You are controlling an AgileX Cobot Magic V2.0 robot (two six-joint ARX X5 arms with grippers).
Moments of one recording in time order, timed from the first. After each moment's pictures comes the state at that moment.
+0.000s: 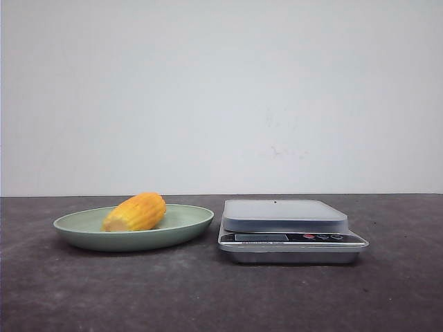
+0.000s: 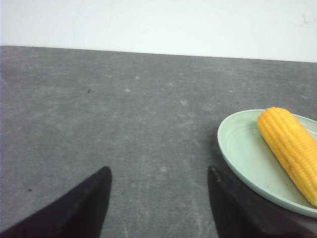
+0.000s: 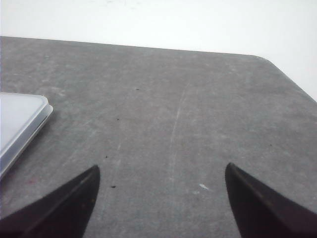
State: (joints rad) left arm -0.04 0.01 0.03 -0.17 0.00 -0.06; right arm -0.02 0.01 0.02 -0.17 -0.03 -0.03
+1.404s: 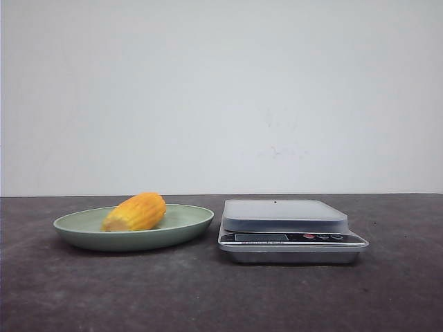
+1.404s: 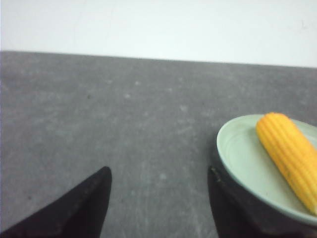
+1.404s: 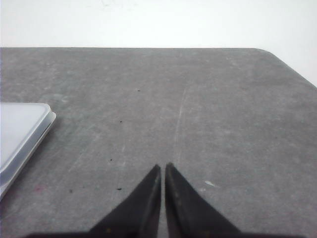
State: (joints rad) left arm -0.04 0.01 0.03 -0.12 0.00 -0.06; right arm -0.02 0.01 0.02 -0.17 -0.03 0.06
